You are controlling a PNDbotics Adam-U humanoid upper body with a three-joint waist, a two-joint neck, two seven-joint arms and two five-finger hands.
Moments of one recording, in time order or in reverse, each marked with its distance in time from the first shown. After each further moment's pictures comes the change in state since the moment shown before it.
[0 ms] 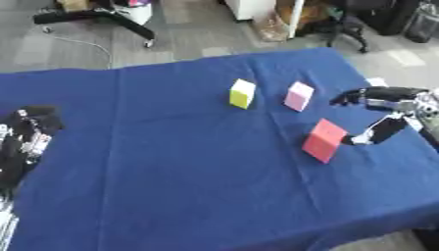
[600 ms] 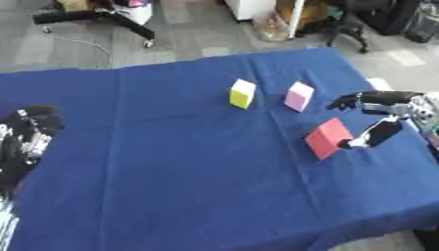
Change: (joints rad) left arm -0.001 0.000 0.000 0.000 0.000 0.000 0.000; right arm -0.008 0.018 0.003 0.043 0.048 -0.011 -0.011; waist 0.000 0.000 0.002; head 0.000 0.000
